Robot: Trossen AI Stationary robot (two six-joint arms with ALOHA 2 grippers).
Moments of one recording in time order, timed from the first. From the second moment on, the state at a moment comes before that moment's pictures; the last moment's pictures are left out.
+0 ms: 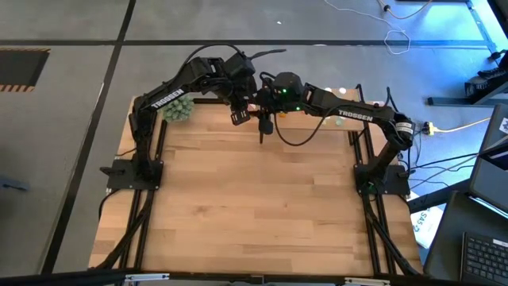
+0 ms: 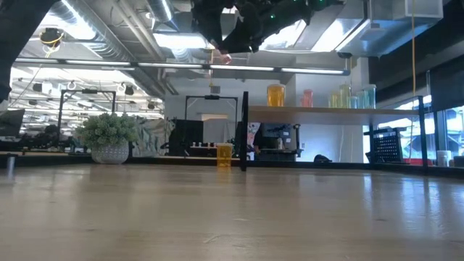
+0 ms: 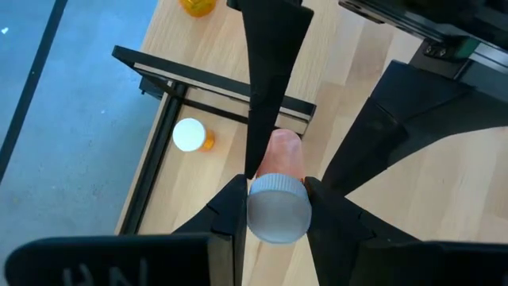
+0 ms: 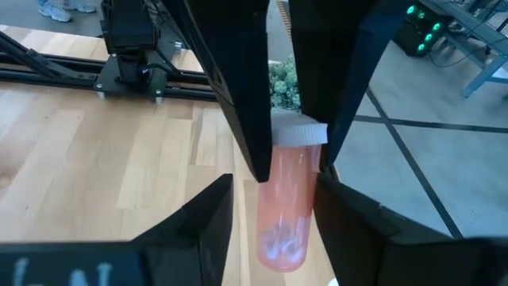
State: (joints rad) left arm 0.40 1.90 2.29 -1.34 -0.09 0.10; right arm -0.37 1.72 1.53 -0.25 -0.19 -0.30
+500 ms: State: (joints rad) left arm 0.40 1.90 2.29 -1.35 -0.09 0.09; right arm -0.37 1.72 1.53 -0.25 -0.18 -0.29
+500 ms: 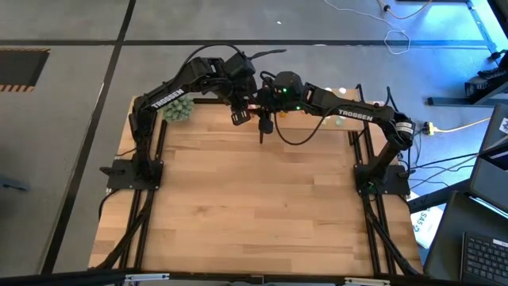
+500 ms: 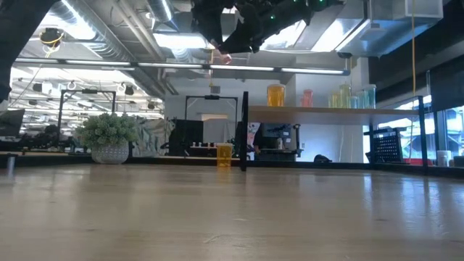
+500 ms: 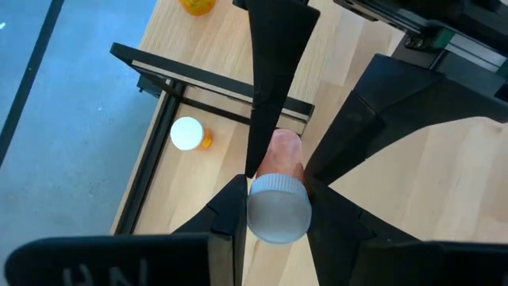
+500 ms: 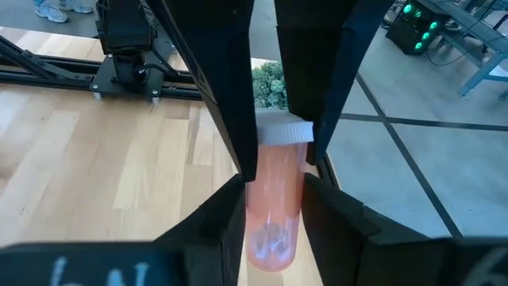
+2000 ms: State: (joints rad) left arm 0.42 1.83 2.29 -1.22 -0.24 0.15; right arm -0.37 1.71 1.53 -0.25 -0.19 -0.29
